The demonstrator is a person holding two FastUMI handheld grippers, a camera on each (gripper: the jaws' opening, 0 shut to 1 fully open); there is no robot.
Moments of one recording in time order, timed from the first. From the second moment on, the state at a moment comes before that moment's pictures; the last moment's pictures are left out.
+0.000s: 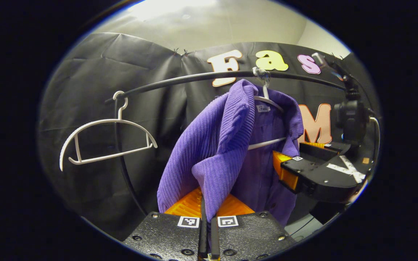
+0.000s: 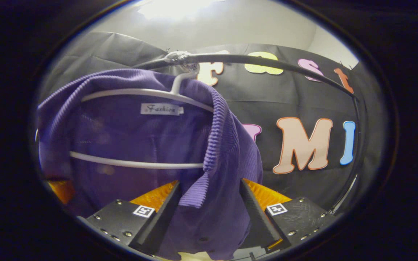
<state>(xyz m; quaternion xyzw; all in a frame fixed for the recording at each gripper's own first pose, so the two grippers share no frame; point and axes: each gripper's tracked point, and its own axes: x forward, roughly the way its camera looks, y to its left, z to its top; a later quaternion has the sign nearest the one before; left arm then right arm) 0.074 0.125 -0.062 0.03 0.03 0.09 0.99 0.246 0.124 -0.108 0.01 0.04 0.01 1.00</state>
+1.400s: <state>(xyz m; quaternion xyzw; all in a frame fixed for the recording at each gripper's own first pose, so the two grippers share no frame) 0.031 0.133 0.002 -0.01 0.00 0.04 1.00 0.252 0.067 -0.127 0.06 0.08 -0.02 0.99</state>
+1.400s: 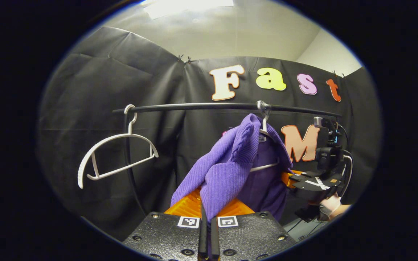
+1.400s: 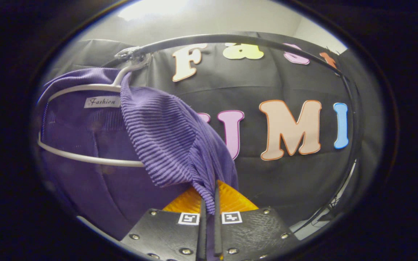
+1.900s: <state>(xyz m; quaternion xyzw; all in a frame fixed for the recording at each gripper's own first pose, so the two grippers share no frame) 0.014 0.120 0.029 -0.04 -0.02 0.01 1.00 0.263 0.029 -0.095 -0.03 0.04 -0.07 1.00</state>
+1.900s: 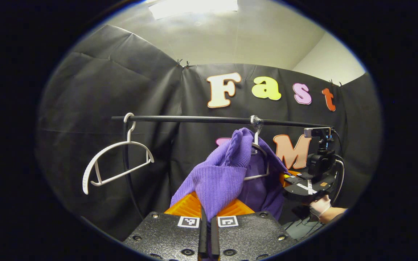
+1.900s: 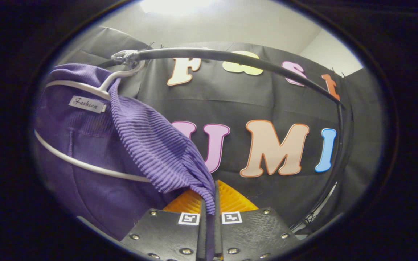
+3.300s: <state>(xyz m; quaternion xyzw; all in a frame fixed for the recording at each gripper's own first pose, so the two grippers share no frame) 0.052 0.220 0.072 0.02 -0.07 0.09 0.99 0.336 0.008 -0.052 -0.05 0.00 -0.07 1.00</state>
